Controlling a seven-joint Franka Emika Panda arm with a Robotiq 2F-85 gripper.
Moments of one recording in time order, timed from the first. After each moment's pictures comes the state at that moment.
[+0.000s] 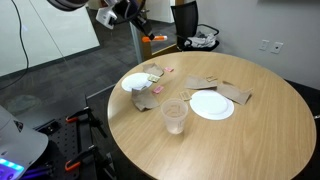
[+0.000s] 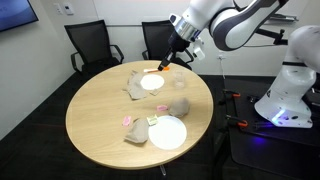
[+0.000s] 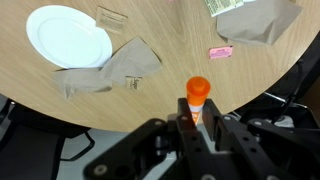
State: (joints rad) arm -0.01 -0.17 0.15 -2.61 -0.17 3.03 0.24
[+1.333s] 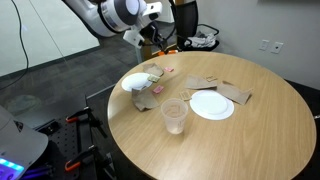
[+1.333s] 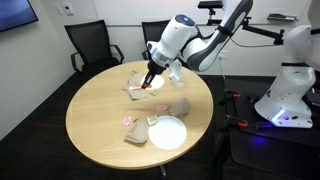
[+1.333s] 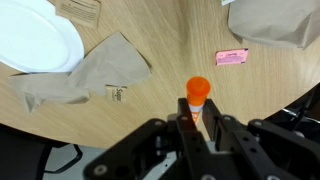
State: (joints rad) arm 0.17 0.28 -0.08 -2.29 -0.66 3.12 0.68
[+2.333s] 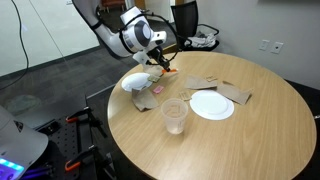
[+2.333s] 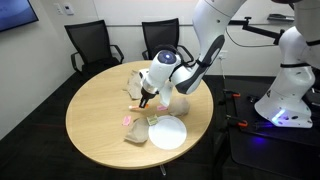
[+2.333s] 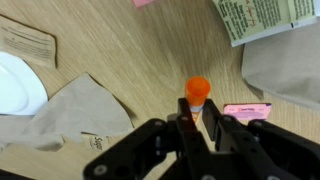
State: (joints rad) arm 0.41 0.62 -0.27 -2.07 -0.68 3.12 0.83
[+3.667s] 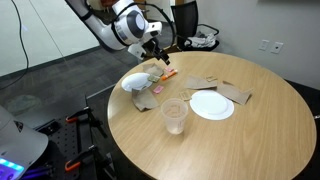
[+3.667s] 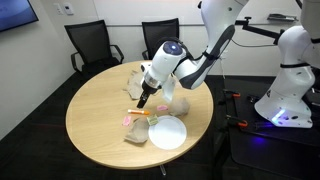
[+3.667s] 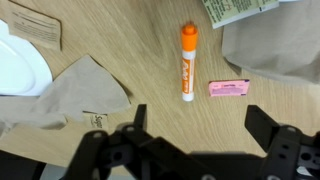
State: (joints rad) arm 0.47 0.50 -0.31 -2.16 -0.68 3.14 0.83
